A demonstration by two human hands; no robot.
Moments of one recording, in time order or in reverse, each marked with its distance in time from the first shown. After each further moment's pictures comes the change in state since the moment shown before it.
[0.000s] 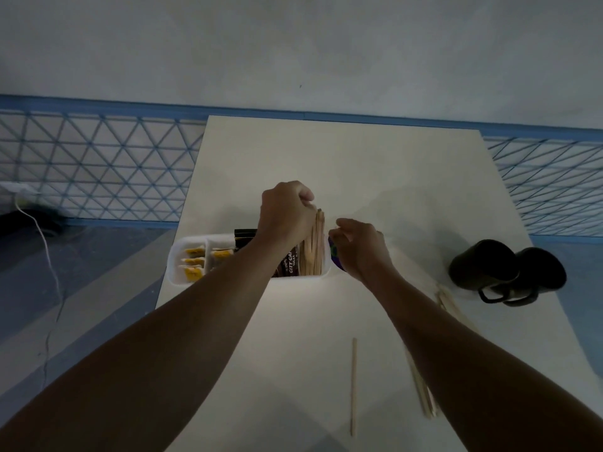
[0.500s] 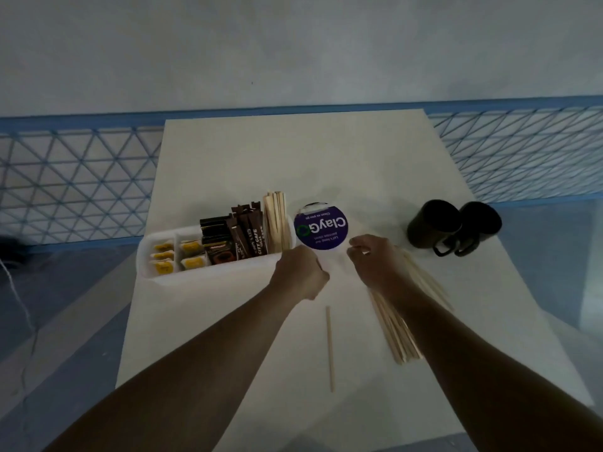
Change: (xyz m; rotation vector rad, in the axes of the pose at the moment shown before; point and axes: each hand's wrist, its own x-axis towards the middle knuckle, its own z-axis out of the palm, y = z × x) left_hand -0.104 0.003 0.078 0.212 -0.521 -0.167; right_hand -0.071 0.086 -0.036 -0.043 0.143 0.111
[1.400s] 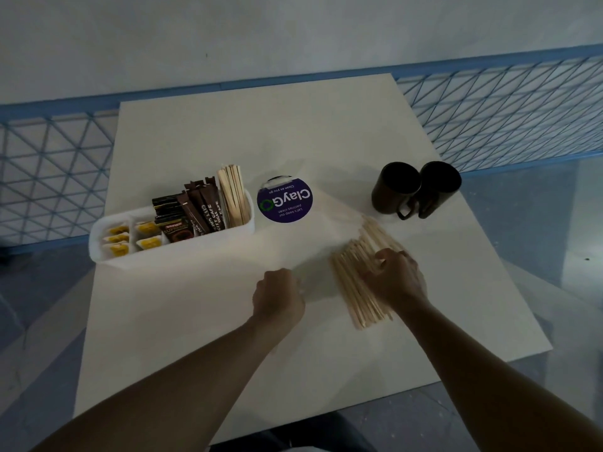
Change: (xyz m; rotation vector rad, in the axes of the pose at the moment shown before) left_hand -0.049 -0.008 0.082 0.296 0.104 -0.086; right_hand -0.046 0.114 -0.025 -0.207 -0.011 0.230
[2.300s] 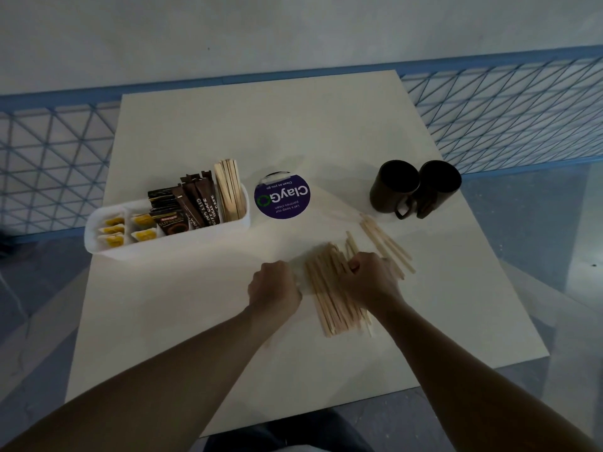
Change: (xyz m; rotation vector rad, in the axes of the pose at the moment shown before) left_hand 0.006 0.009 0.003 0.044 0.028 0.017; right_hand -0.011 -0.025 0.006 0.124 -0.119 -0.101
